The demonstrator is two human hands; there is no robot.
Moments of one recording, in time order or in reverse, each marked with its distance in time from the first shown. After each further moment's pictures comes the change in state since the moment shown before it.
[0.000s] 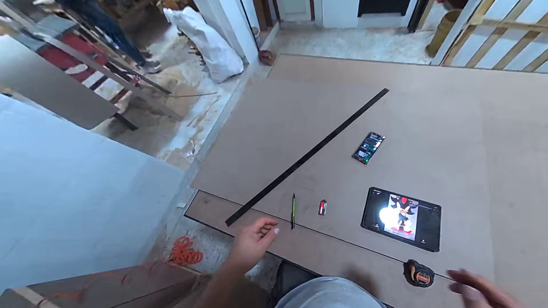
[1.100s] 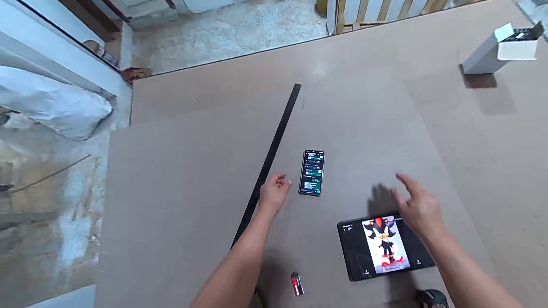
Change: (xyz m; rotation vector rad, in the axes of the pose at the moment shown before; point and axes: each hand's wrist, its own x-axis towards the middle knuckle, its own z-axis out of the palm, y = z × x) left_hand 0.438 0.094 0.216 0.181 -0.284 0.102; right_hand 0.226 0.234 0.043 -0.711 0.040 0.530
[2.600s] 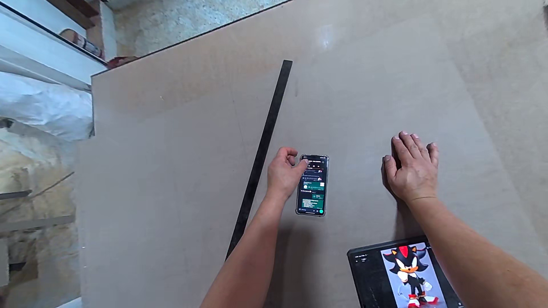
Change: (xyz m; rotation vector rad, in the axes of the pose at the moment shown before) left_hand 0.114 0.054 0.046 0.011 0.065 0.116; right_hand 0.158 0.030 0.112 -0.246 0.122 -0.092
